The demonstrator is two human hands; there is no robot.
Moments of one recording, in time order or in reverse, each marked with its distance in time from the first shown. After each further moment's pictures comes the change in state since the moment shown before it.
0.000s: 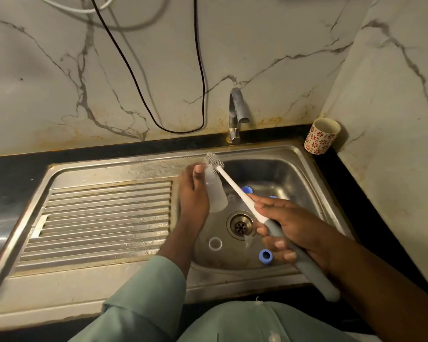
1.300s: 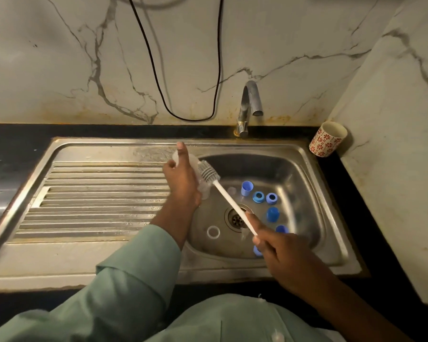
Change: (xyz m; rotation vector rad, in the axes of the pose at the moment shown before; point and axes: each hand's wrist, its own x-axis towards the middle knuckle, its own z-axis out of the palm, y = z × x) left_hand 0.014 0.016 -0.019 -0.631 0.185 -0.478; right_hand -0.007 0.065 -0.004 -1.266 0.190 -0.483
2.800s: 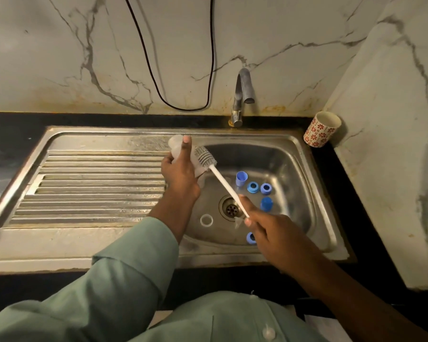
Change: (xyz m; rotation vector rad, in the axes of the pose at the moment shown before) left_hand -0.020 -0.019 0.005 -0.139 0.029 0.007; right_hand -0.001 0.005 -0.006 -0.035 -0.004 0.009
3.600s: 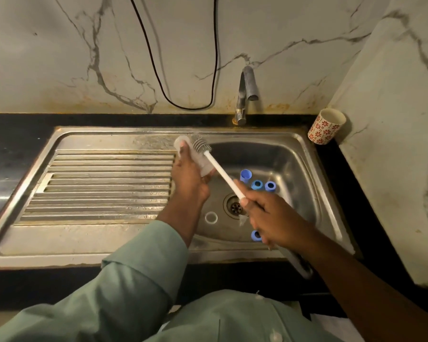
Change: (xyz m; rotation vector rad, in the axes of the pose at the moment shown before) left_hand -0.005 -0.005 -0.007 -0.090 -0.022 -0.116; right_hand 0.022 -0.008 -0.005 0.358 -0.087 0.092
